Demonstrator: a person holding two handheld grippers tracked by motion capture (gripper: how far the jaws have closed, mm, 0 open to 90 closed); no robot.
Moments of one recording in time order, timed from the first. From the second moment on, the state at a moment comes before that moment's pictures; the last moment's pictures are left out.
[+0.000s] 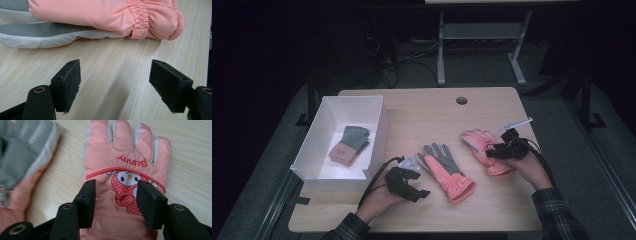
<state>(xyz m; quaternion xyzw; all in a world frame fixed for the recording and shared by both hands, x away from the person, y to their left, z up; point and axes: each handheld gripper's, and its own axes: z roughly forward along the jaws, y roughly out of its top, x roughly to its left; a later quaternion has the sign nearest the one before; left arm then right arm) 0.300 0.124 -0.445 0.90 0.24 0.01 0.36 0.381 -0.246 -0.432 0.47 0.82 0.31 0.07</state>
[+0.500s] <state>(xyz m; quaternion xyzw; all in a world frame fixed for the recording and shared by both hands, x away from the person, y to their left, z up) 0.300 0.123 -0.447 0.90 0.24 0.00 0.36 0.380 -0.237 -0.448 0.45 0.83 0.29 0.10</state>
